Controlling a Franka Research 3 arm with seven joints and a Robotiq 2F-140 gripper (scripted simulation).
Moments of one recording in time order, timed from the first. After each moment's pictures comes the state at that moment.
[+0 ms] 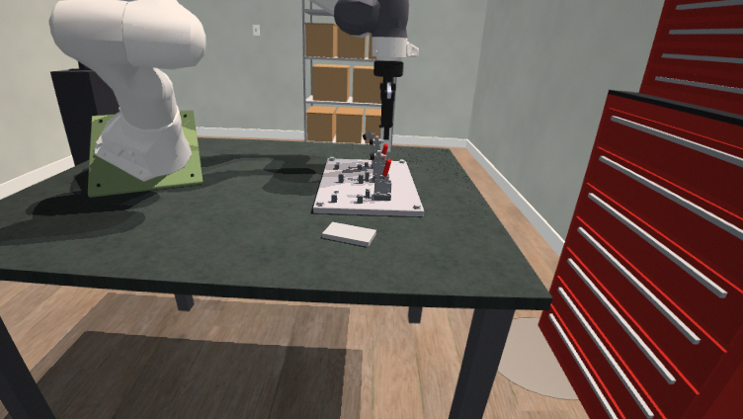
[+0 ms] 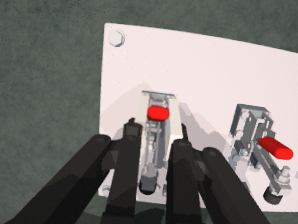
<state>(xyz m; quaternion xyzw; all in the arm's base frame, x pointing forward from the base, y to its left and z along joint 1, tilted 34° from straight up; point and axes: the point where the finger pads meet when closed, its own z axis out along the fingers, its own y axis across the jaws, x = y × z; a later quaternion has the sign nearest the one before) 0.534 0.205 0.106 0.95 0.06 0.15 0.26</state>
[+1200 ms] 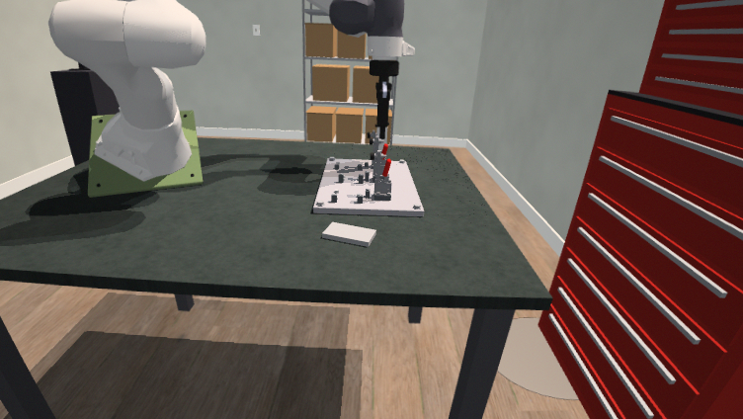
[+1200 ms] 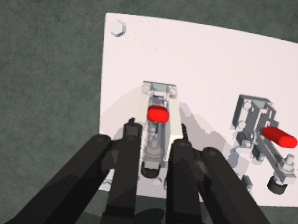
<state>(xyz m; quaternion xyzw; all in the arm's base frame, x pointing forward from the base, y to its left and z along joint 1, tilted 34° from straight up) 0.523 0.204 0.104 0.95 0.06 0.15 0.26</state>
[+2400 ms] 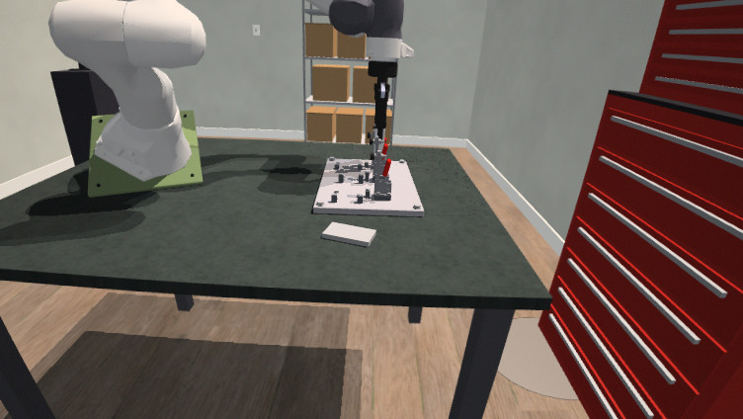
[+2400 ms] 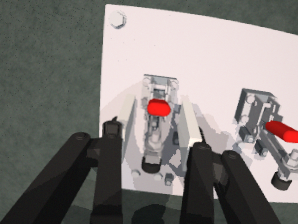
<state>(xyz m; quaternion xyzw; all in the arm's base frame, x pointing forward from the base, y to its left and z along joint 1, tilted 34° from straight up) 0.517 0.201 0.100 0.95 0.06 0.14 0.26</state>
